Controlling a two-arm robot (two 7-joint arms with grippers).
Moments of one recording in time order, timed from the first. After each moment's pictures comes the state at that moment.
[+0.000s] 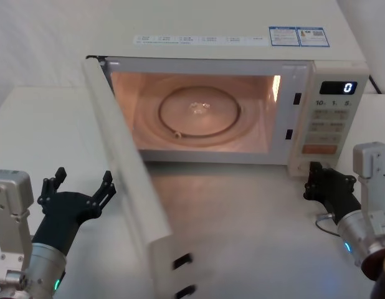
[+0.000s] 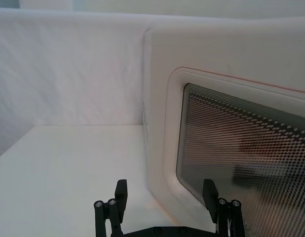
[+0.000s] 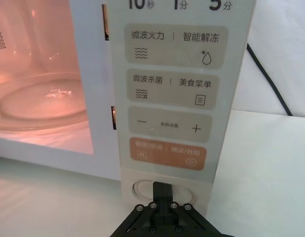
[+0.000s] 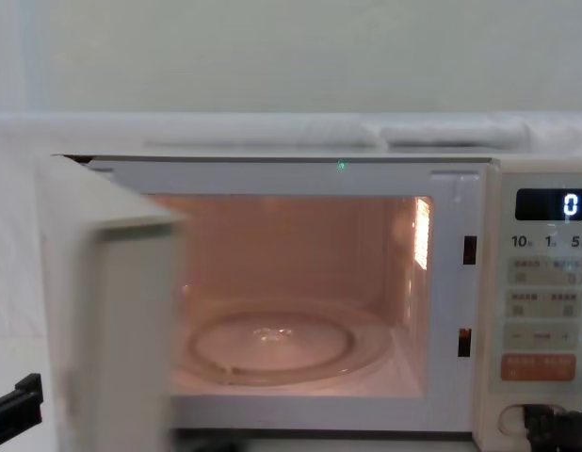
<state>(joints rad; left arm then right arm) 0.27 0.24 0.04 -1.85 -0.25 -0.02 -0.02 0.10 0.06 -0.14 -1.40 0.04 -0.02 0.11</state>
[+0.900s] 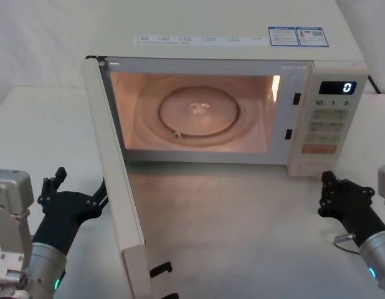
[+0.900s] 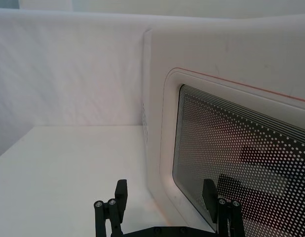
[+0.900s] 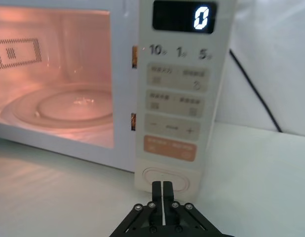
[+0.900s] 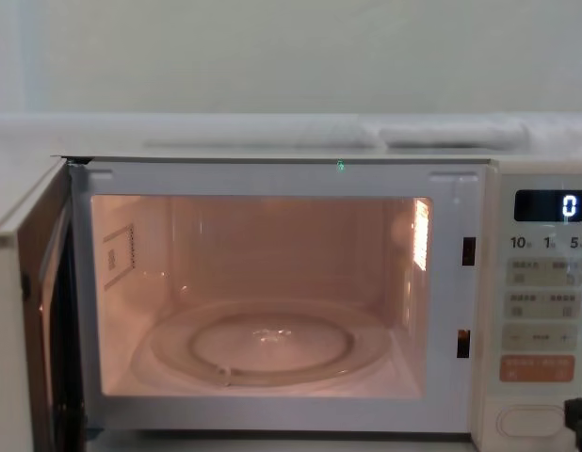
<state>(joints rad) 0.27 0.24 0.04 -1.85 -0.25 -0.02 -0.02 -0.08 0.14 -0.13 -1.63 0.06 -0.04 0.16</state>
